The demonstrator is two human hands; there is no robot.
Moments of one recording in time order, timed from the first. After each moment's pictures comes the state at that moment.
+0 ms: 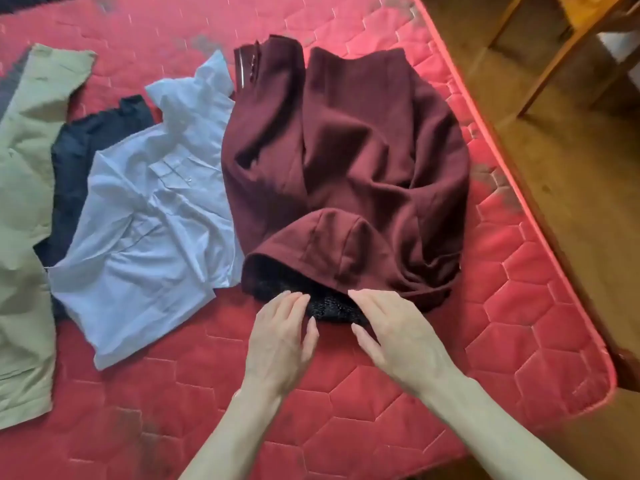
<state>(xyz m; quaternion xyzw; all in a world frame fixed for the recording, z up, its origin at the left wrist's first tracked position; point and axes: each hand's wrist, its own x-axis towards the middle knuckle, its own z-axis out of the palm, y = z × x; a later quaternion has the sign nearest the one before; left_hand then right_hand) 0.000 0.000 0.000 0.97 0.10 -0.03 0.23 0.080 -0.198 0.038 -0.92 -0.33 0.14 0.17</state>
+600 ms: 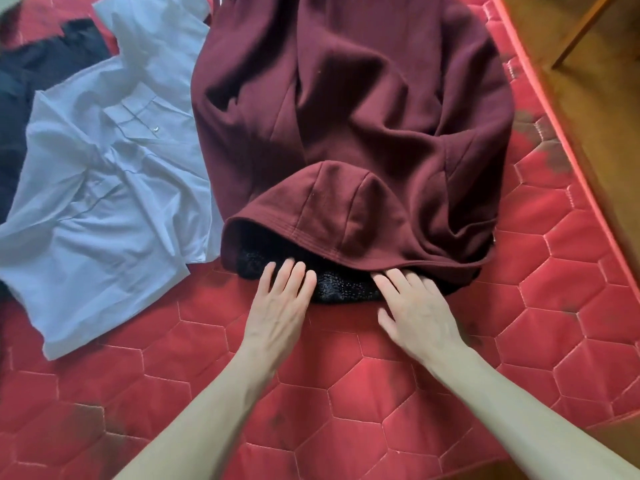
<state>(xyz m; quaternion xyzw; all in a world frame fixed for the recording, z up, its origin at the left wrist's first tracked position) 0.015 0.014 -0.128 1.00 -0.04 -0.07 0.02 0.091 -0.225 -0.099 -0.94 -0.31 0.14 -0.02</state>
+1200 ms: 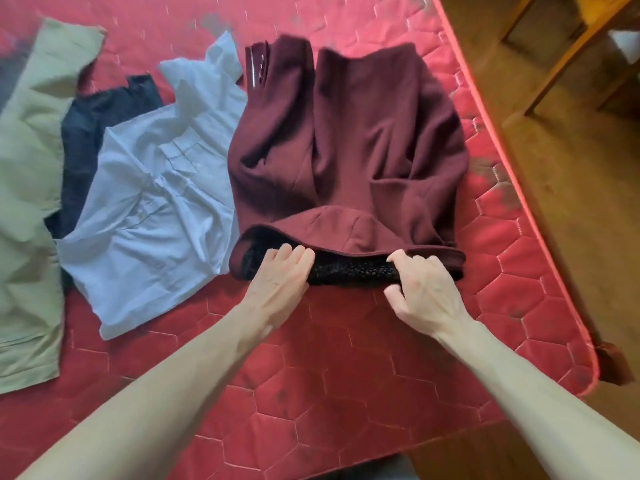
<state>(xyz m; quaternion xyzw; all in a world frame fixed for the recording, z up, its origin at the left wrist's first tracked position) 0.056 0.031 0.014 0.99 -0.06 -0.09 0.07 0.128 -0.228 0.025 -0.94 -0.31 0.05 0.12</state>
